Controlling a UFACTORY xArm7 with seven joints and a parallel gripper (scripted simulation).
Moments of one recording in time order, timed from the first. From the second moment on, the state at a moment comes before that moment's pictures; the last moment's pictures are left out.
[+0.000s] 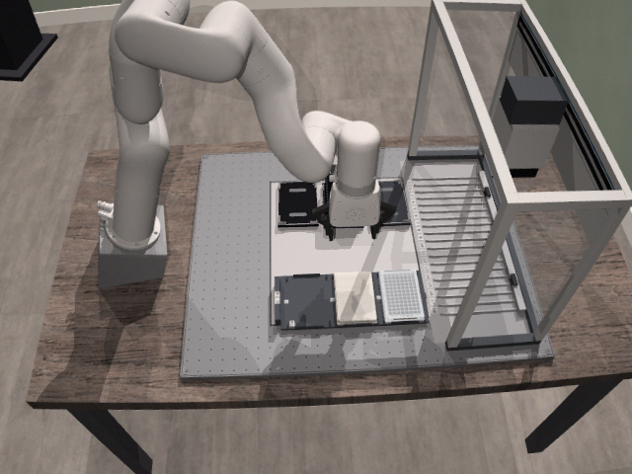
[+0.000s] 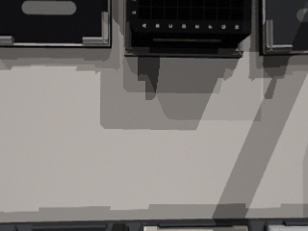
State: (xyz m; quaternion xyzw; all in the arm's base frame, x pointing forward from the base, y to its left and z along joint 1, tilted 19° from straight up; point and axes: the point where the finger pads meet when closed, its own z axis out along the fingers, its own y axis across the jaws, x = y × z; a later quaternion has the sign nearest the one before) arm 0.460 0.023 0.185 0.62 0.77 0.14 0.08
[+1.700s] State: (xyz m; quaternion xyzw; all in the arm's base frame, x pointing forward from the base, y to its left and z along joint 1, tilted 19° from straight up) arm 0.501 -0.167 0.175 0.62 0.77 0.14 0.08
